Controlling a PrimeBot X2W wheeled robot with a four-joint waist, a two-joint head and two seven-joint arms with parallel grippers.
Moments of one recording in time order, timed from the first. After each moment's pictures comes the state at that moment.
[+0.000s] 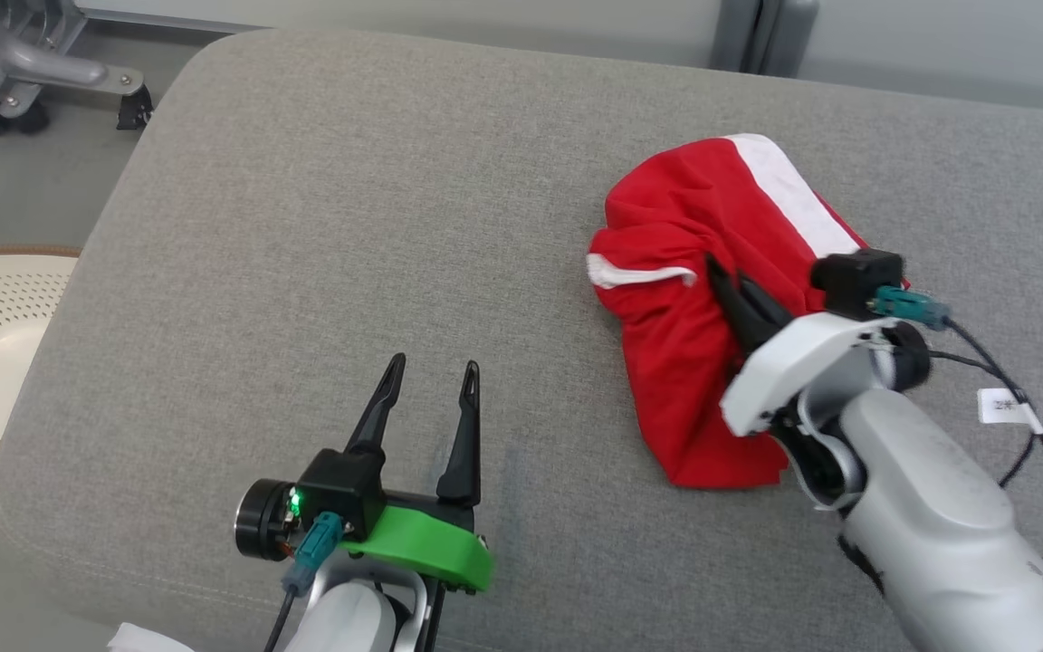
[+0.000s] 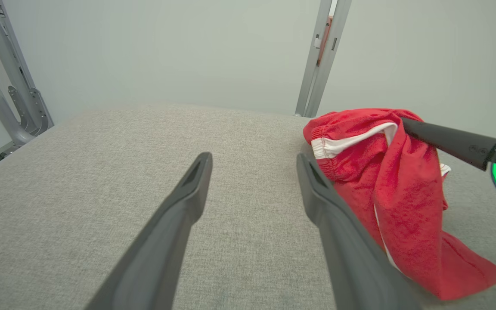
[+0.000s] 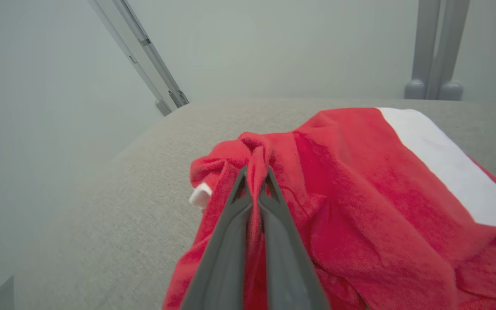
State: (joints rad) left arm -0.20 0.05 -0.48 0.21 -0.33 0.13 -0.26; right arm -0.57 -0.16 0.43 0.57 0.59 0.13 -0.12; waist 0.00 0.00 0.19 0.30
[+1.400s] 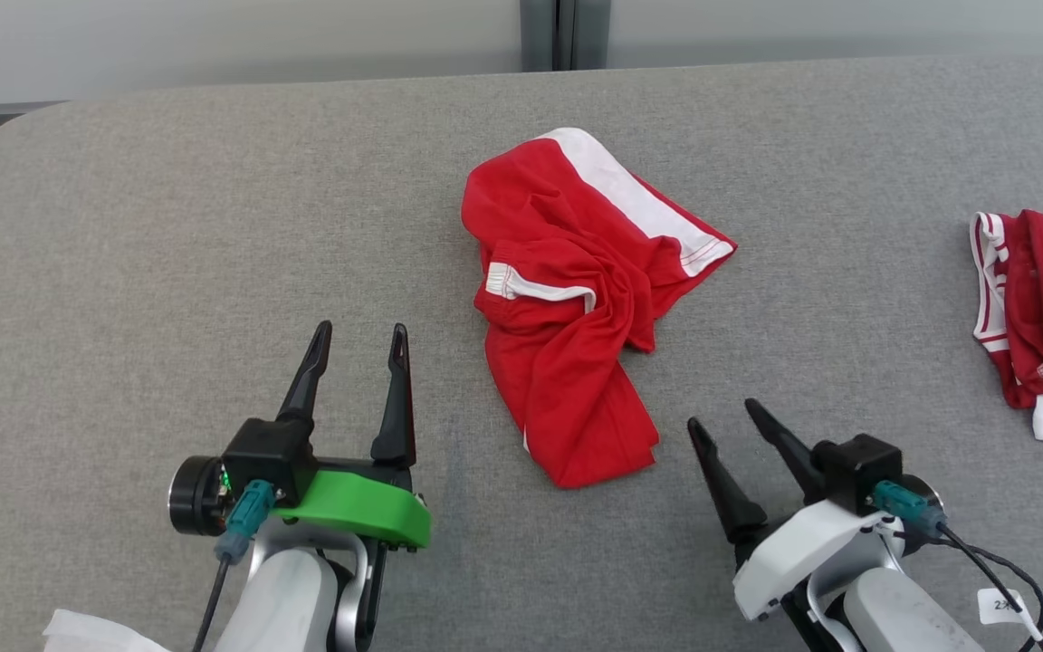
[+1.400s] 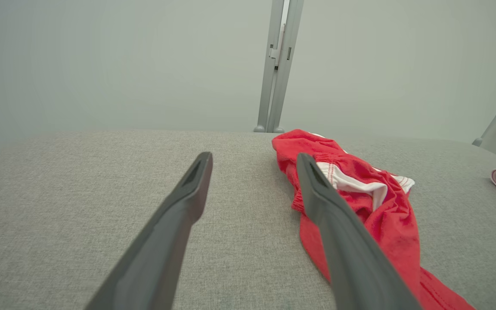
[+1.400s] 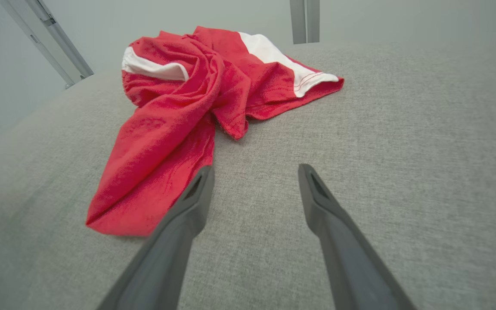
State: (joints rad) left arm -0.23 0.05 -0.32 0.24 -0.29 0.07 -0.26; right arm -0.19 -0.16 0.34 0.39 0.35 0.13 -0.24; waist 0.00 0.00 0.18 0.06
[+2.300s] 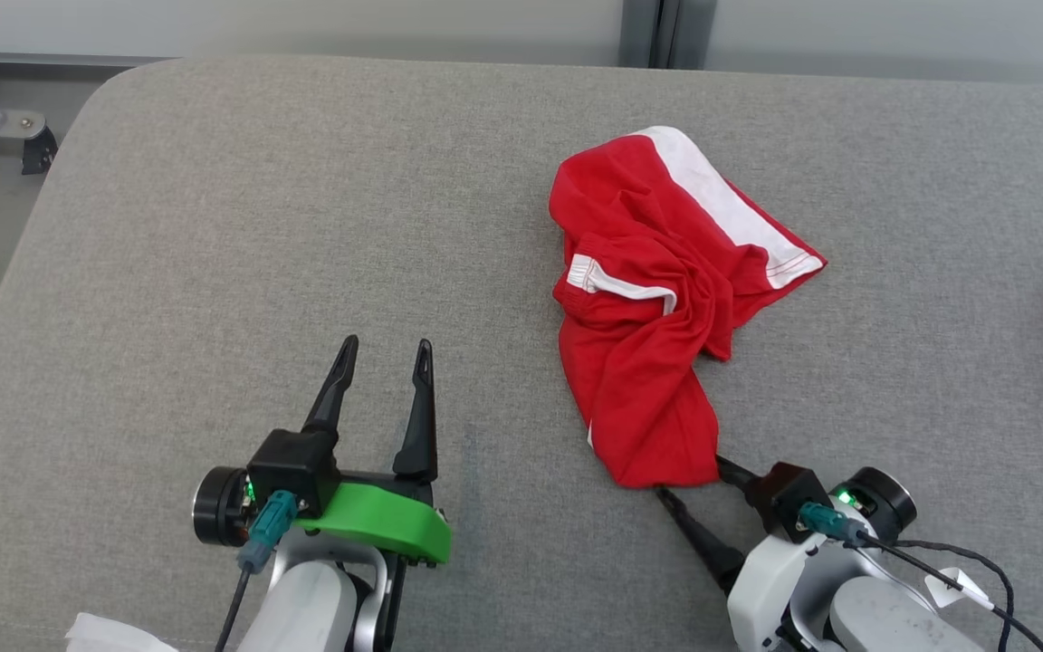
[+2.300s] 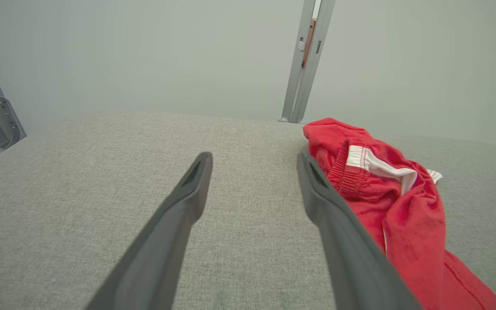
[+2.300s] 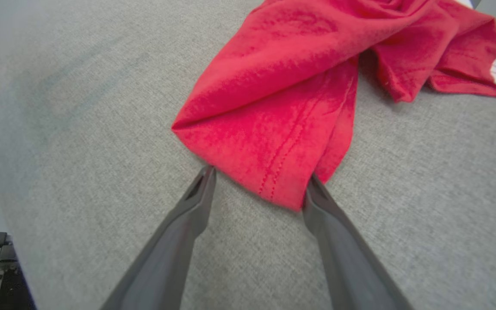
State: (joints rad) left arm -0.22 0.05 -0.38 0.24 -0.32 0.09 -0.26; right arm -0.27 -0.30 0.64 0.45 0.28 0.13 -0.16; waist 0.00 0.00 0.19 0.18
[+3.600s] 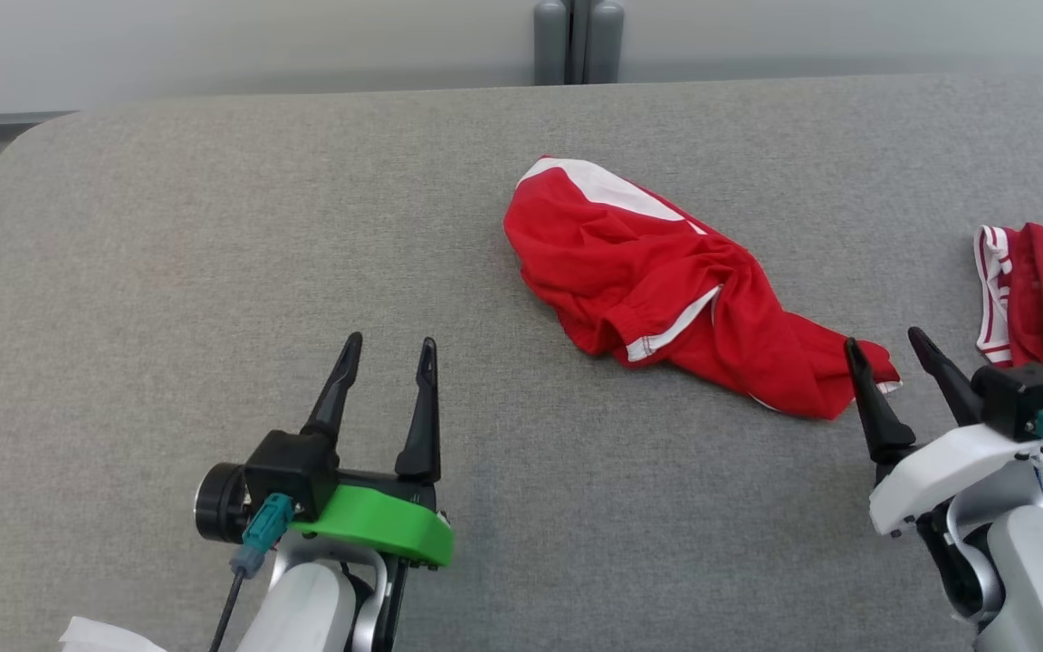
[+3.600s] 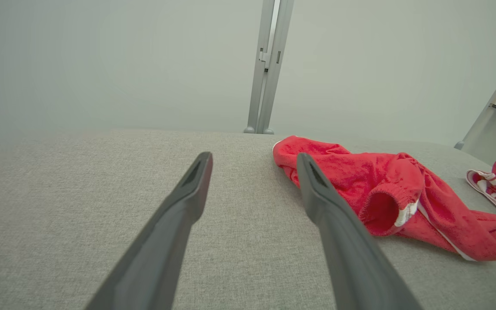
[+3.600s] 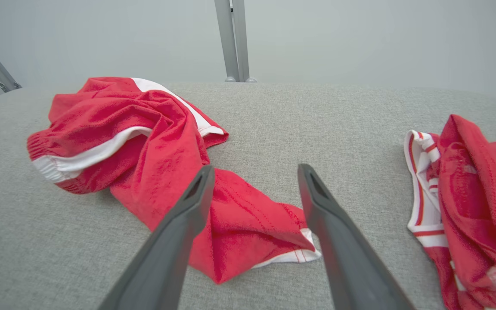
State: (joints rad) left arm -0.21 0.05 -0.37 0.22 -0.32 0.06 -0.26; right arm -0.23 -0.31 0.13 0.34 0.36 0.13 -0.13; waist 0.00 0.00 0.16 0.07
